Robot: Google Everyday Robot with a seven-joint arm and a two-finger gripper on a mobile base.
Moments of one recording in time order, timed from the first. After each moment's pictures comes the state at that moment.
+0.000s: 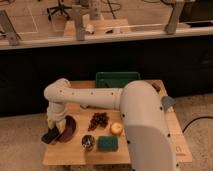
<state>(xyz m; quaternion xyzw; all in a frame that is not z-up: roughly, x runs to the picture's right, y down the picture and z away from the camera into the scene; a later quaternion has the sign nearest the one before) -0.279 0.203 0.788 -0.31 -0.36 -0.44 0.76</state>
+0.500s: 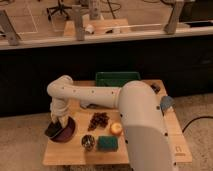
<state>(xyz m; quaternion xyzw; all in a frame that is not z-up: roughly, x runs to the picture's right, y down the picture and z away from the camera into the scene) -0.267 0.181 0.815 -0.30 -0.33 -0.42 0.79</state>
